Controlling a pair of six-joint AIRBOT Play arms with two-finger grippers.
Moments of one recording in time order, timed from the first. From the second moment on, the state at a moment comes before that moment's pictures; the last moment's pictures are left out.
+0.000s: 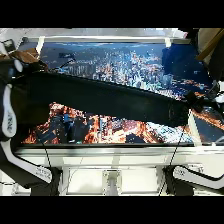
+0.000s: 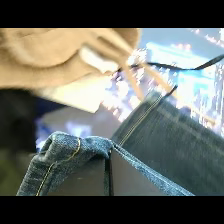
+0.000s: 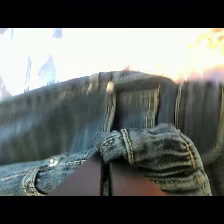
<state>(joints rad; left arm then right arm) 0.20 -1.79 1.72 1.76 -0.70 -1.82 -0.49 -1.32 0.94 -0.98 0.77 1.46</state>
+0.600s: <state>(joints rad) 0.15 -1.96 1.89 1.83 -0.62 -1.93 -0.46 -1.41 0.98 -0.95 0.56 1.51</state>
